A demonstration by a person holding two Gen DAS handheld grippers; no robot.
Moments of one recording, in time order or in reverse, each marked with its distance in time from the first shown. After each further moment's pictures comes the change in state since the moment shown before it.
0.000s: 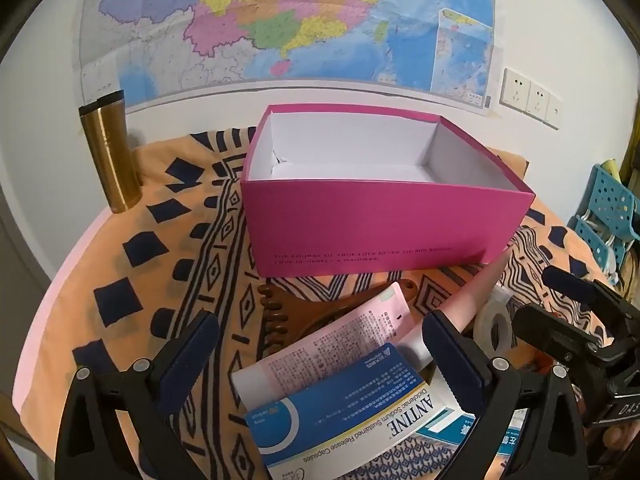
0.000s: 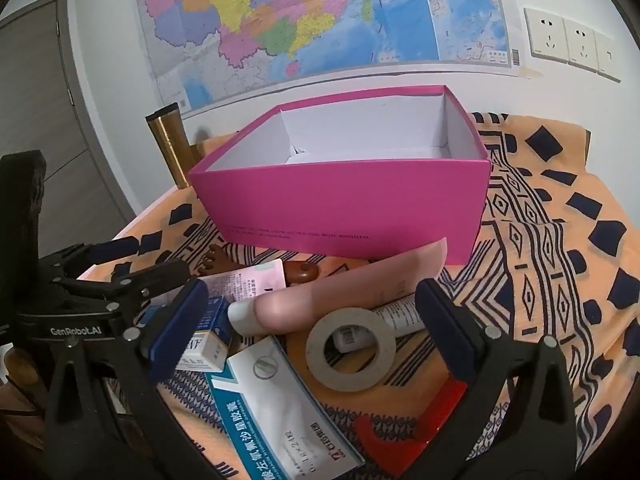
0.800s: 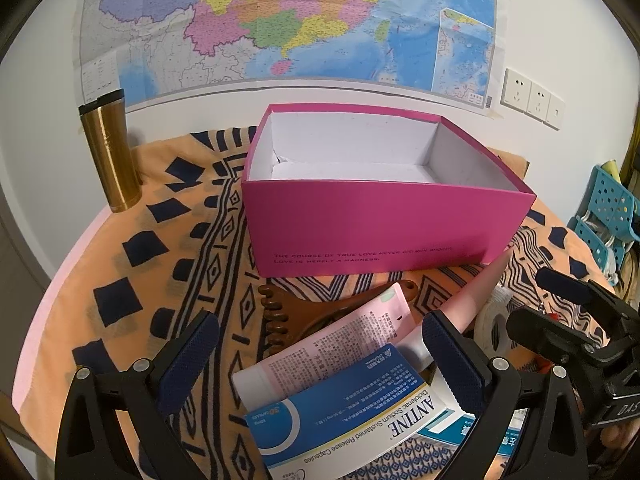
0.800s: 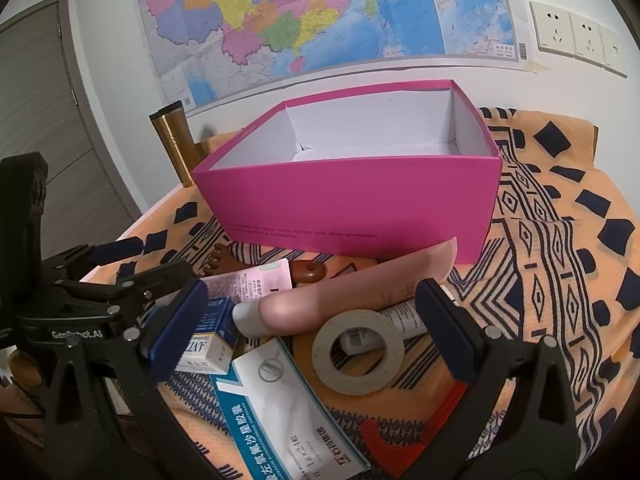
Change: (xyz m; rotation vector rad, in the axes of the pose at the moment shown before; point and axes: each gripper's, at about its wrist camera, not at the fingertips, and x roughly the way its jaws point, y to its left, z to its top) left arm 0.001 0.000 -0.001 -0.001 0.000 0.001; right arm 0.006 -0.001 0.000 0.005 0.014 0.031
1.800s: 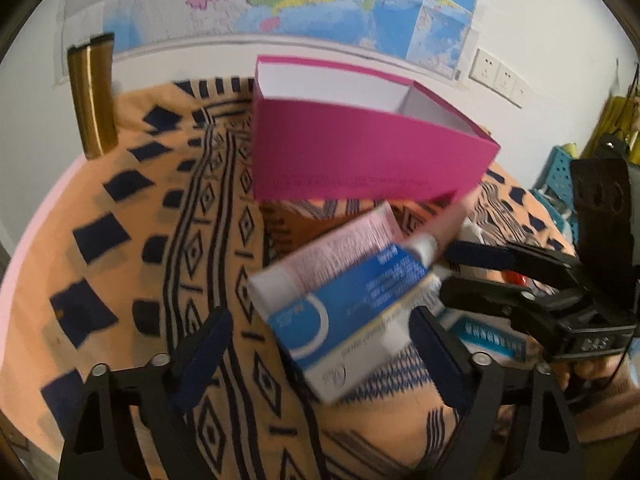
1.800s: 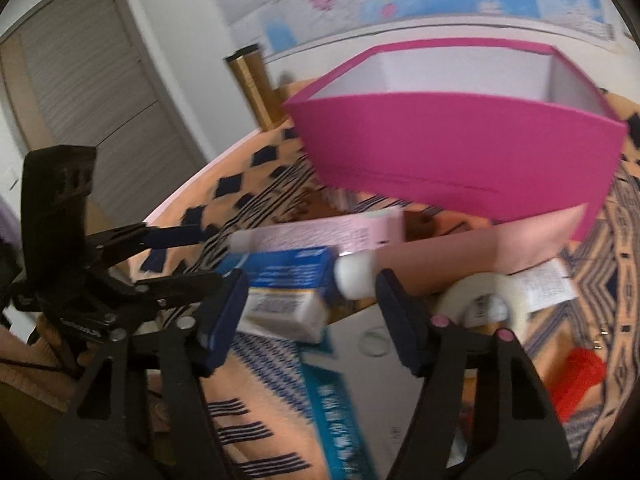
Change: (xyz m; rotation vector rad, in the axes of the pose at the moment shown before) left arm -0.014 0.043 -0.046 -0.008 0.135 -0.213; right arm 0.031 0.041 -0.018 -0.093 0.176 0.280
